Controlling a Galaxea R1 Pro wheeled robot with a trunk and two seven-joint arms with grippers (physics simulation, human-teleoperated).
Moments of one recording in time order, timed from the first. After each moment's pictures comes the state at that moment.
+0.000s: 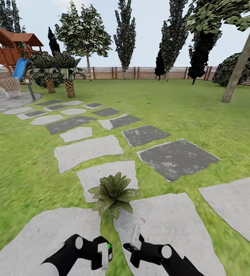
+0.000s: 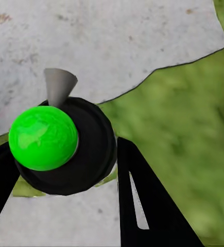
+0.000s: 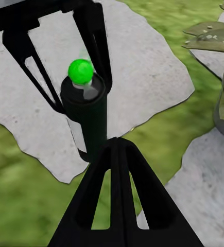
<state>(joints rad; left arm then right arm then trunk) -0.53 -0.05 -0.10 -0.46 -0.99 -0.25 -0.77 -0.45 0.05 0.37 -0.55 0.37 -0.32 0.63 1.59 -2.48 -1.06</state>
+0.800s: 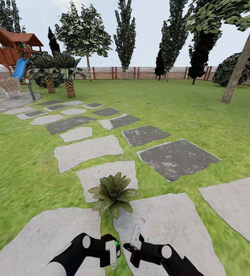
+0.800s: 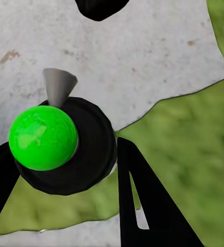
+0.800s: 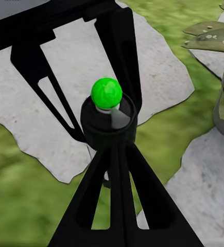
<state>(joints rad) -0.54 -0.10 -0.12 -0.48 -0.98 -0.25 -0.75 -0.45 0.05 0.37 -0.55 0.37 -0.32 0.63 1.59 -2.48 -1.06</state>
